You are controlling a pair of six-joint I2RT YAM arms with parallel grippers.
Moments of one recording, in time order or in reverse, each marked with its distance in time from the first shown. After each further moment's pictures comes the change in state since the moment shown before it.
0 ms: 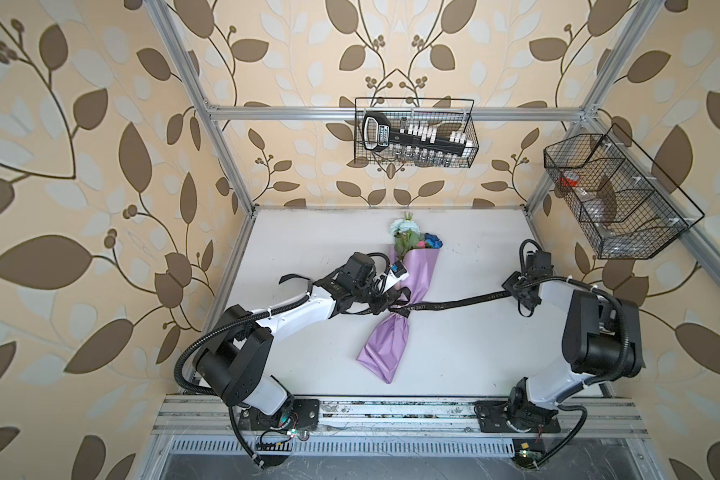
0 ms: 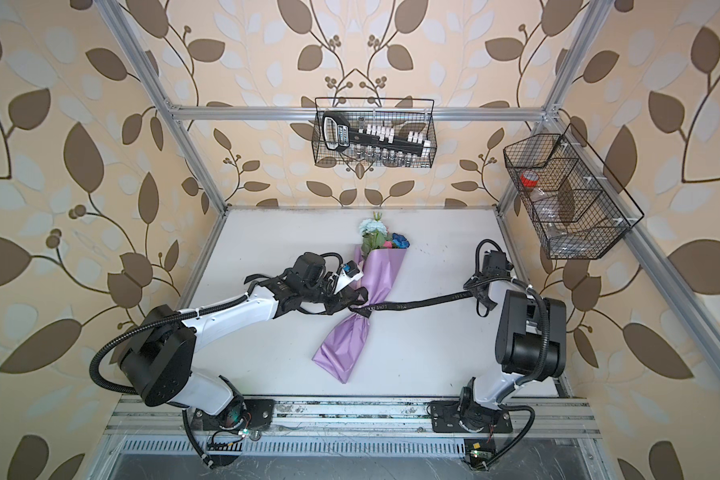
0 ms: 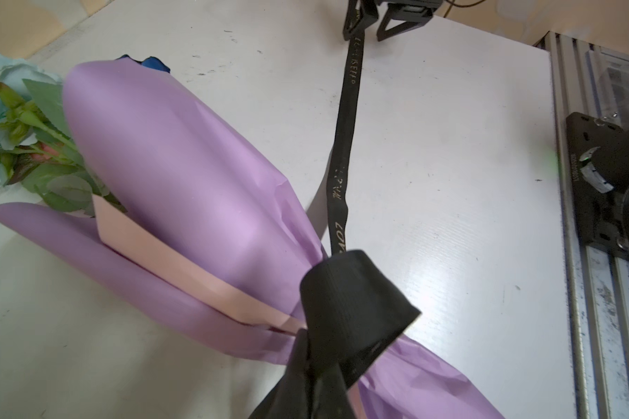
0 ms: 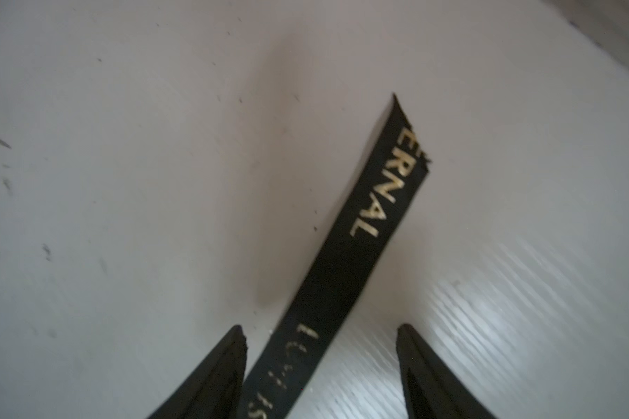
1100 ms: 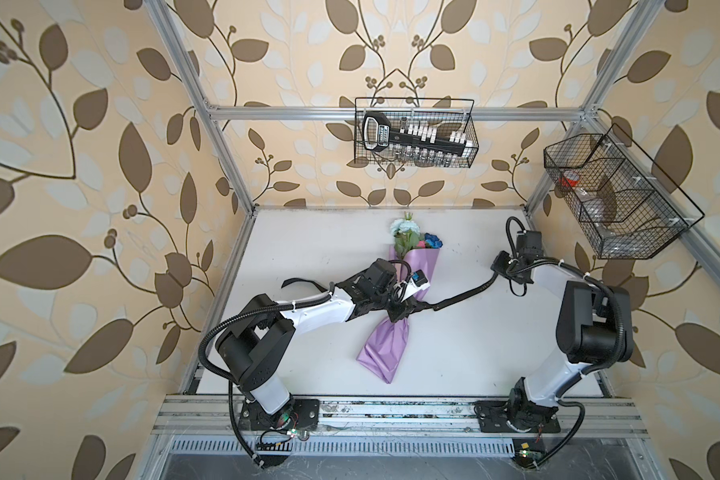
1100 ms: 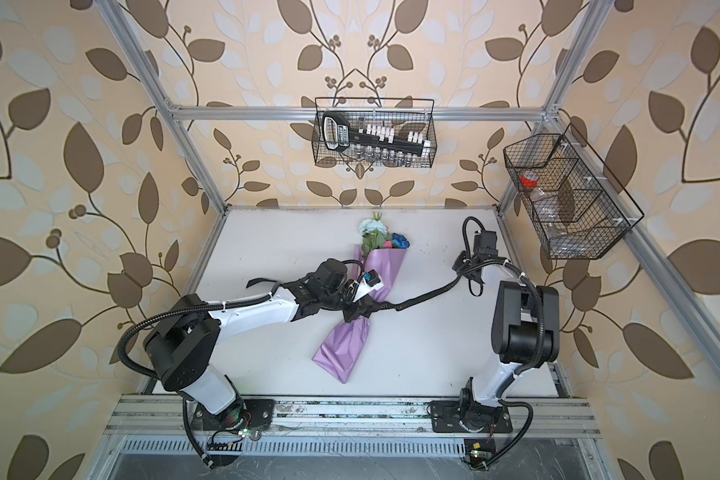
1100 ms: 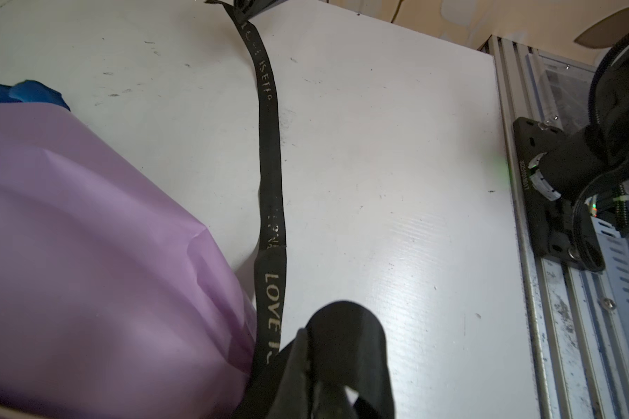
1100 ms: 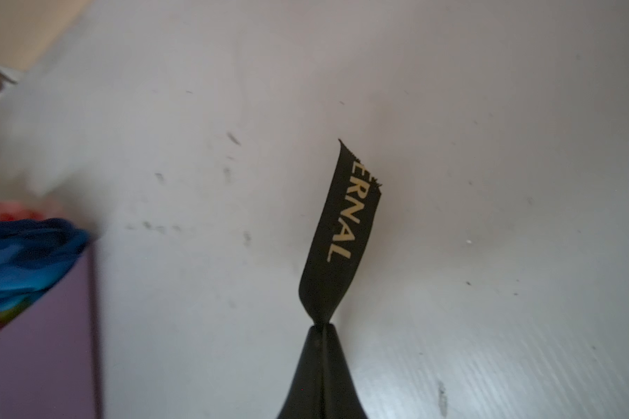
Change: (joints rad) left arm -0.122 0.125 0.068 0.079 0.016 -0.058; right arm 0.107 0.042 0.208 -0.035 -0.159 -0.157
